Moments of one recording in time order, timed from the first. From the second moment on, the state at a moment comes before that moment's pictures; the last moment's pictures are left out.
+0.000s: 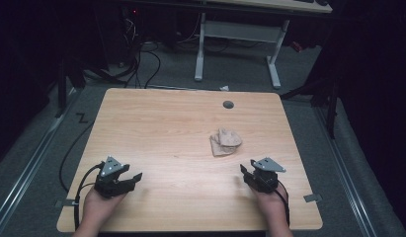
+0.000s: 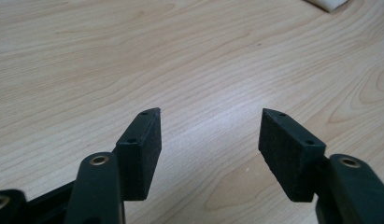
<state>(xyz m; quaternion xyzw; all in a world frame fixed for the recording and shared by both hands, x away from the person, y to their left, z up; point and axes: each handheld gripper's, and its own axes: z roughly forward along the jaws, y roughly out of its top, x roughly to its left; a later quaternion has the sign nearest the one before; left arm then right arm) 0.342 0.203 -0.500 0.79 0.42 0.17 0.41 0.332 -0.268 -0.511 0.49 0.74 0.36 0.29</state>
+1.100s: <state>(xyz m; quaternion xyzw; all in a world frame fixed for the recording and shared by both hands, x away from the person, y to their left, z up) 0.345 0.196 -0.504 0.81 0.39 0.16 0.41 0.327 -0.268 -0.512 0.49 0.75 0.36 0.26</state>
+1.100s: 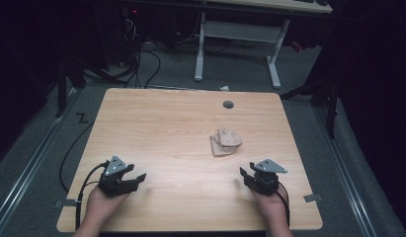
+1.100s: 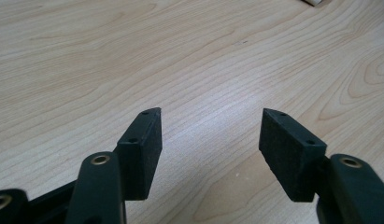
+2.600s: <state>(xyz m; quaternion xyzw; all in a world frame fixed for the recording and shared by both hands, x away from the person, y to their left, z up) 0.342 0.194 -0.503 0.81 0.38 0.17 0.41 0.403 -0.246 -0.480 0.52 0.73 0.36 0.26</state>
